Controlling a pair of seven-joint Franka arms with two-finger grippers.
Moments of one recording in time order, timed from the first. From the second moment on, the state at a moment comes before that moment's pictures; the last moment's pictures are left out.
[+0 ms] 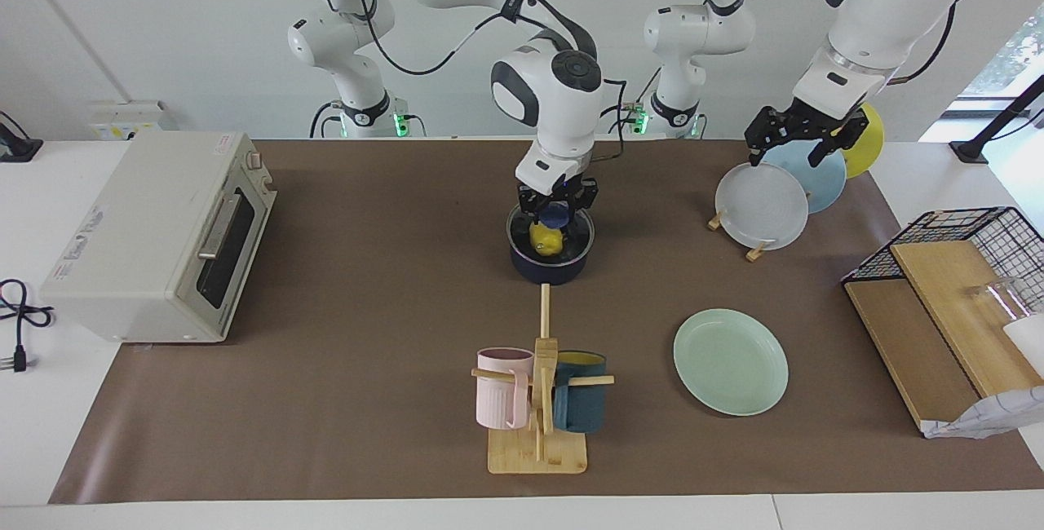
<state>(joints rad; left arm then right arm) -0.08 -0.03 -0.06 -1.61 -0.01 1.53 -0.05 0.76 0.39 -0.03 -1.59 0.01 1.94 0.66</state>
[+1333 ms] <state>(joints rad) -0.07 -0.04 -0.06 -1.62 -0.01 1.53 -0.02 0.76 0.38 -0.03 -1.62 0.01 1.98 0.66</state>
